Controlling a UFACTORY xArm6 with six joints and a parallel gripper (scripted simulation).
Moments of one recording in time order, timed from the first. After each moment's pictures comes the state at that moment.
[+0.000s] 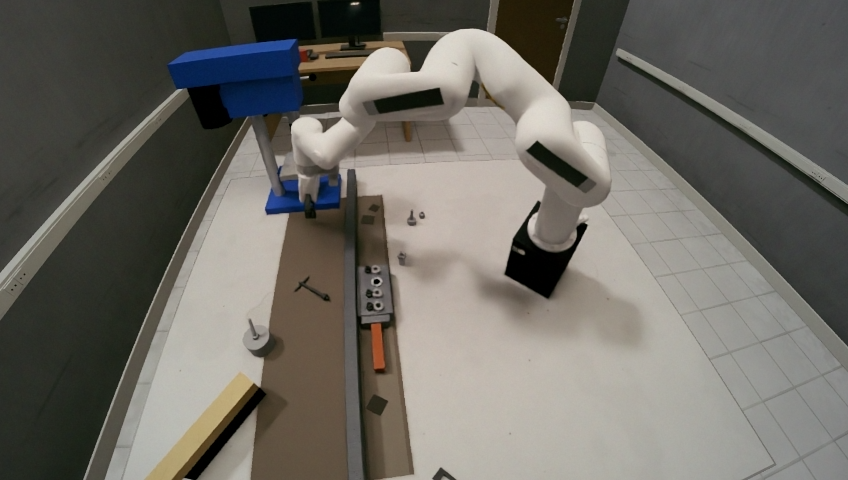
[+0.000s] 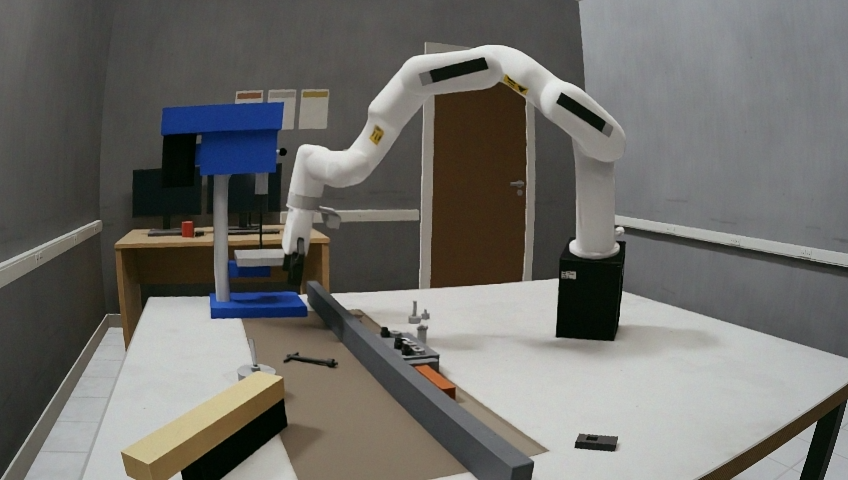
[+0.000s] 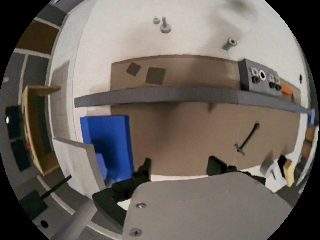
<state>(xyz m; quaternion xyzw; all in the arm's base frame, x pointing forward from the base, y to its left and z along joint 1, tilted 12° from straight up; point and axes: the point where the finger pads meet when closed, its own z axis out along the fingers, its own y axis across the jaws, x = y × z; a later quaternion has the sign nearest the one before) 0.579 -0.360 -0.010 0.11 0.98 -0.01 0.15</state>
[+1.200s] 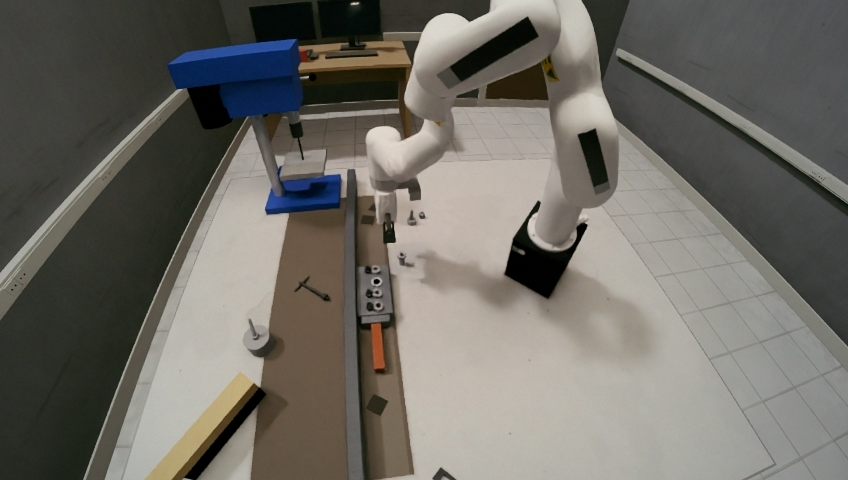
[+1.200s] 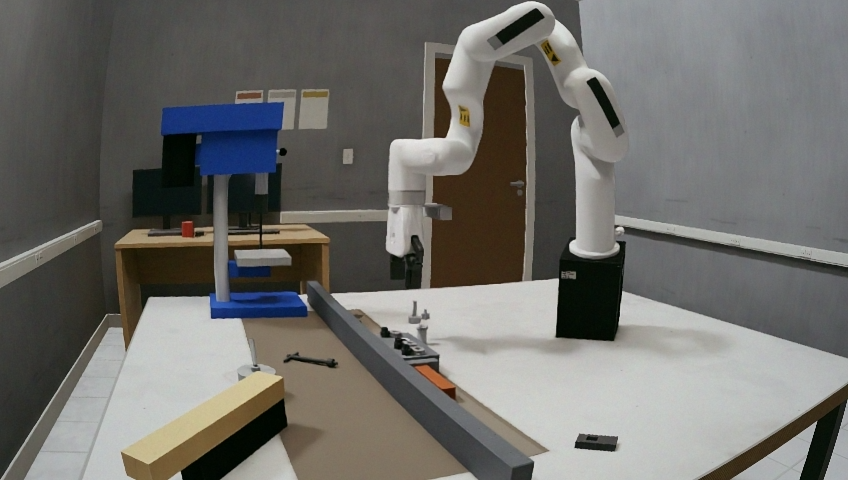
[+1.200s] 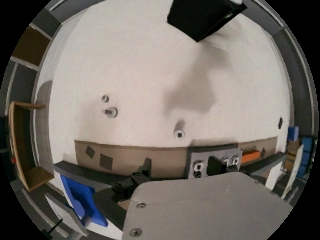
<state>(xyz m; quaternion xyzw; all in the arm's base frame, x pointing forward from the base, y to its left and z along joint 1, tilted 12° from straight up) 0.385 -0.190 -0.019 0.09 0.99 0.07 0.08</state>
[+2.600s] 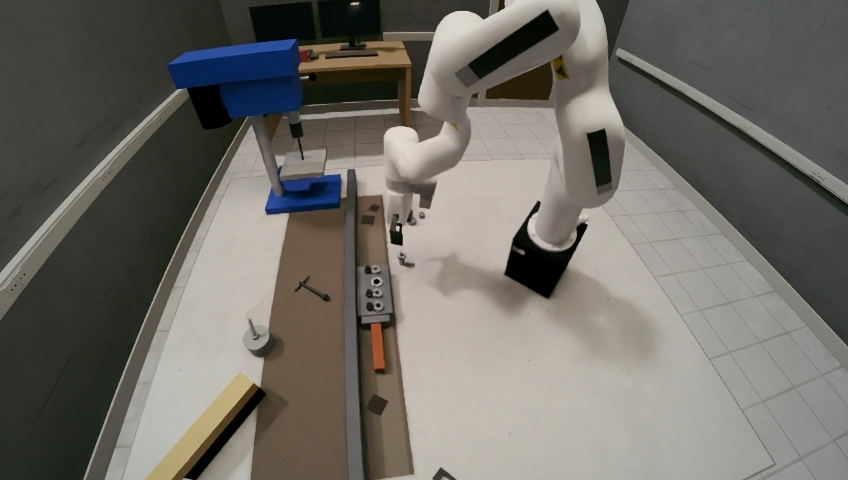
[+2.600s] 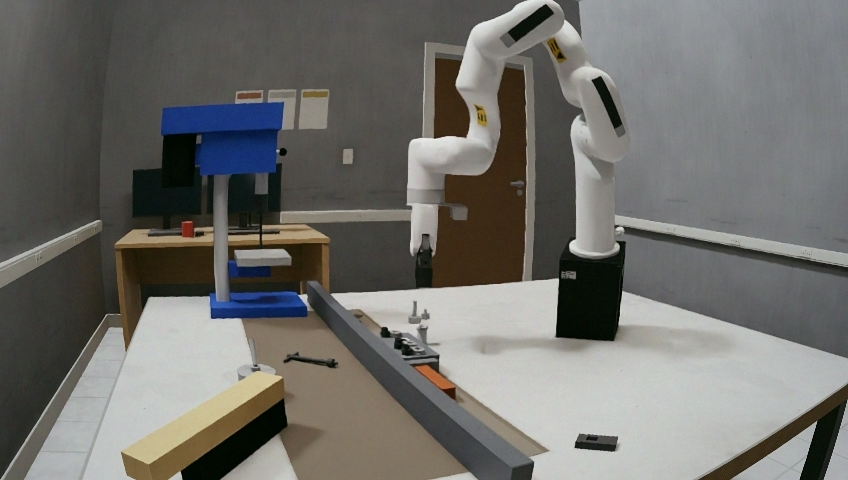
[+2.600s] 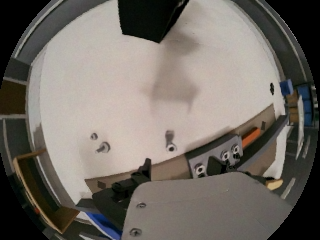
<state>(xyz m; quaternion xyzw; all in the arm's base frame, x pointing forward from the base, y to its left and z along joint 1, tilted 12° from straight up) 0.354 -0.169 -0.020 0.26 0.96 0.09 0.08</state>
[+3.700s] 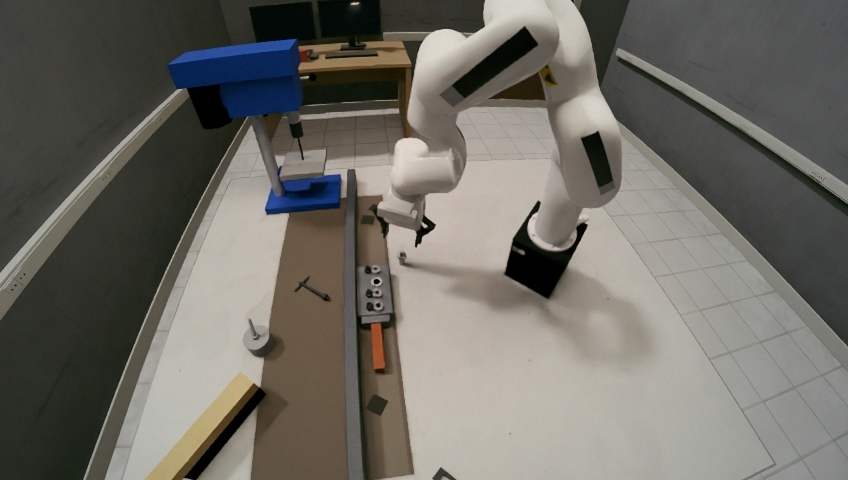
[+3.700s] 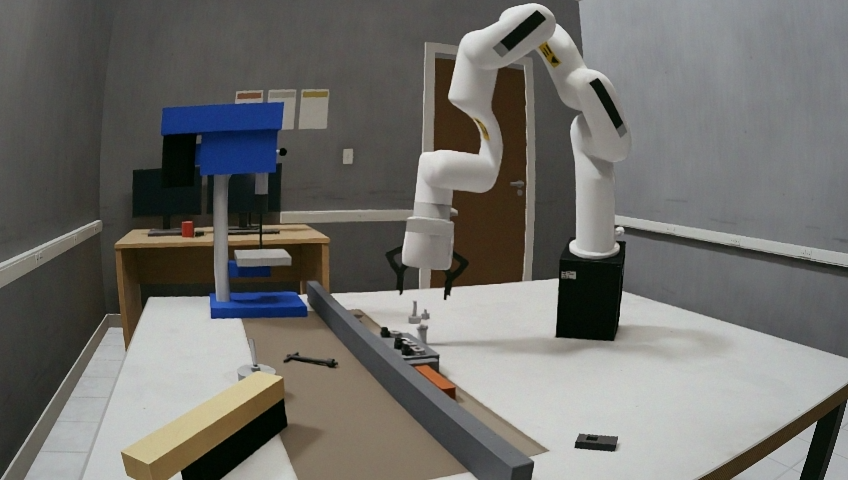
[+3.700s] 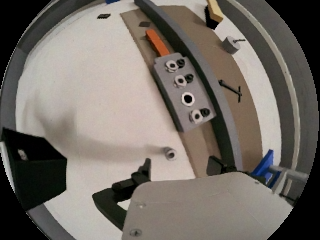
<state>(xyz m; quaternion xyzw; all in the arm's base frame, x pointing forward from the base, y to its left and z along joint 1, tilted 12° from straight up) 0.359 -0.166 -0.048 0.88 0.46 0.15 0.01</state>
